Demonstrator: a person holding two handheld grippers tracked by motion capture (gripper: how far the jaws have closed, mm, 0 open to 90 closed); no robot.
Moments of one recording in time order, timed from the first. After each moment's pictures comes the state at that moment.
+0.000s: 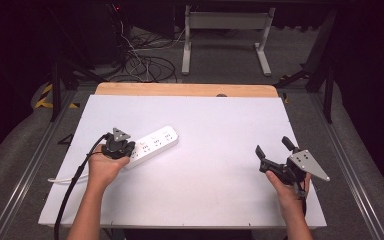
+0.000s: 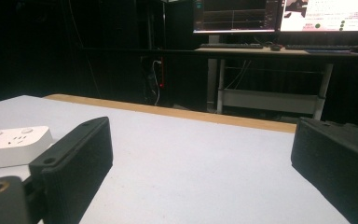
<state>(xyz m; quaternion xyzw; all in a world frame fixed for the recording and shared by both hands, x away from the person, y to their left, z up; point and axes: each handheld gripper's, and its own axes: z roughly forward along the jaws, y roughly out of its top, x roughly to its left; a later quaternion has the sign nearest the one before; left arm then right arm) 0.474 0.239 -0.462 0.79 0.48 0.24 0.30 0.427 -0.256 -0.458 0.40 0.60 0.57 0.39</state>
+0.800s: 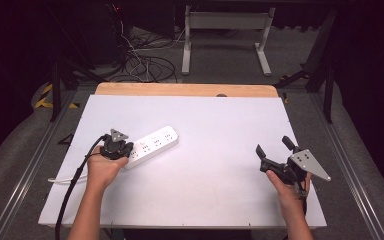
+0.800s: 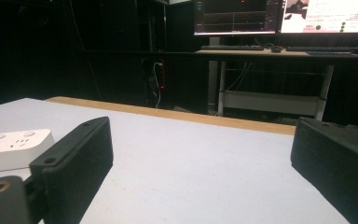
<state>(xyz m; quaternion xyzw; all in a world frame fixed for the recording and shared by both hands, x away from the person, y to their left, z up) 0.472 0.243 -0.464 0.77 0.50 0.24 0.30 0.428 -0.257 -0.456 0.40 0.60 0.58 0.39</state>
